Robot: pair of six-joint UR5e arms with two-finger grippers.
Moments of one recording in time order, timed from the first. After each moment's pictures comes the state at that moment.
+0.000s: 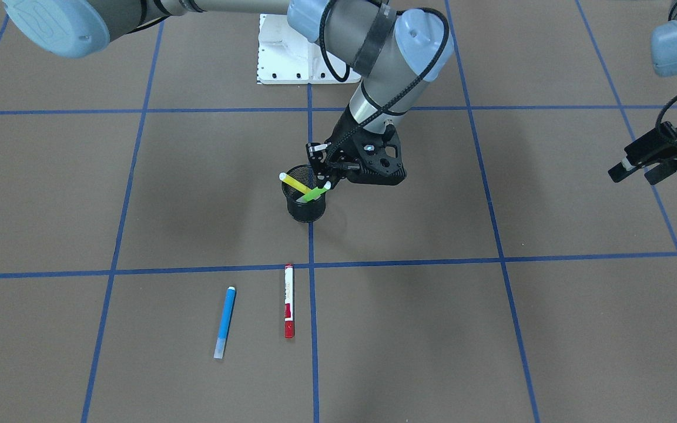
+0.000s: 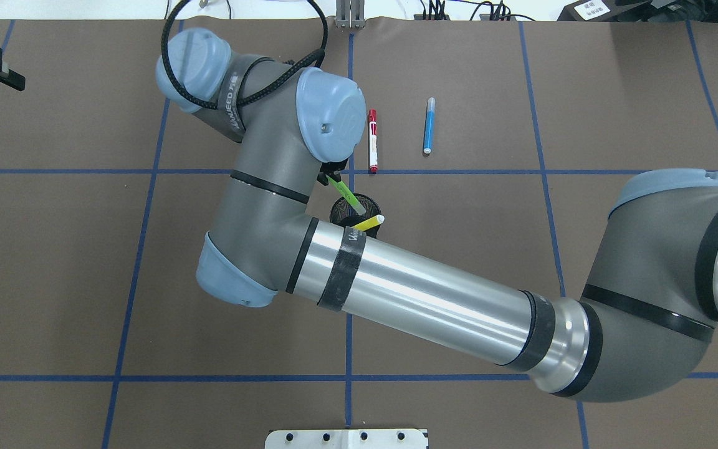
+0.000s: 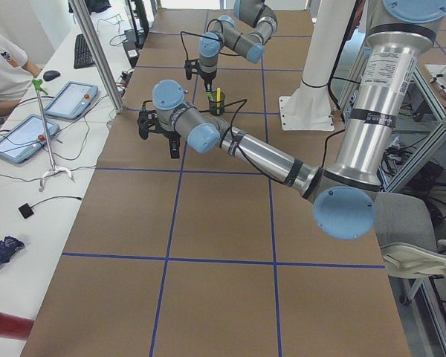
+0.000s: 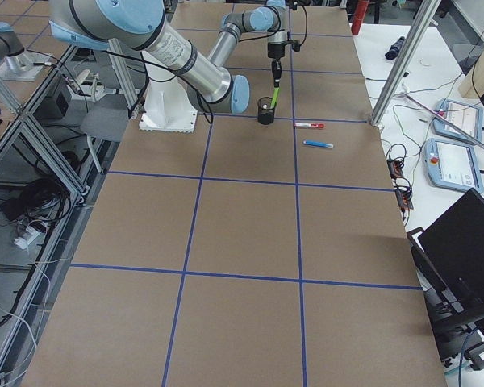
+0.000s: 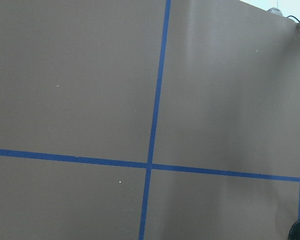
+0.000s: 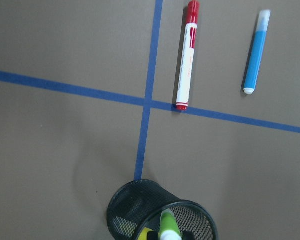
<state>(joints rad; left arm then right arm) -1.31 -1.80 -1.78 -1.86 -2.54 -0.86 0.54 -0.32 1.28 -2.09 1.66 0.98</state>
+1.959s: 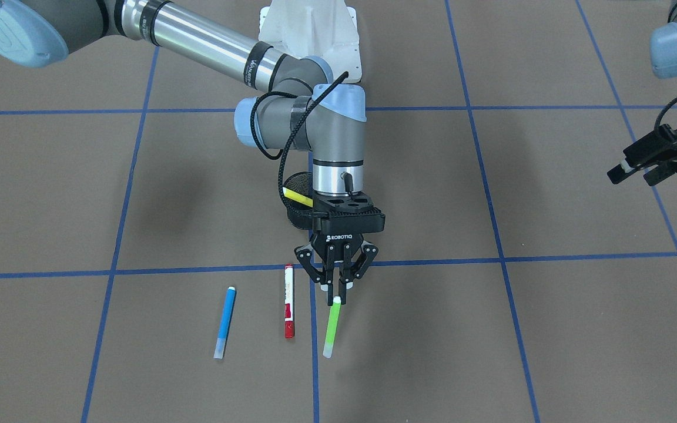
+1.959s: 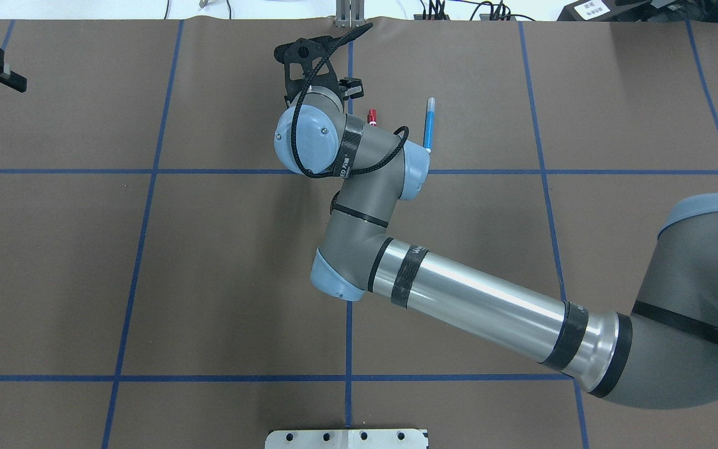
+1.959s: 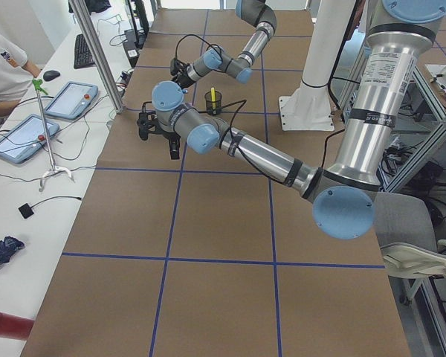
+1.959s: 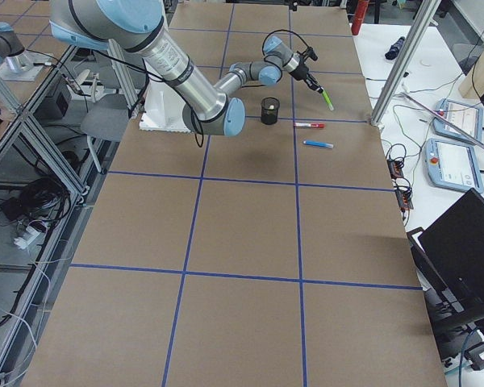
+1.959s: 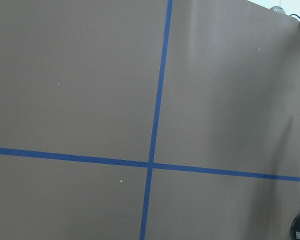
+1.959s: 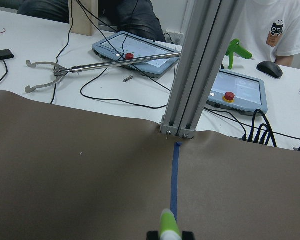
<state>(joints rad) -1.31 -1.80 -1.78 -1.86 -2.54 -0.86 0.53 -0.50 1.04 -1.12 1.08 0.97</state>
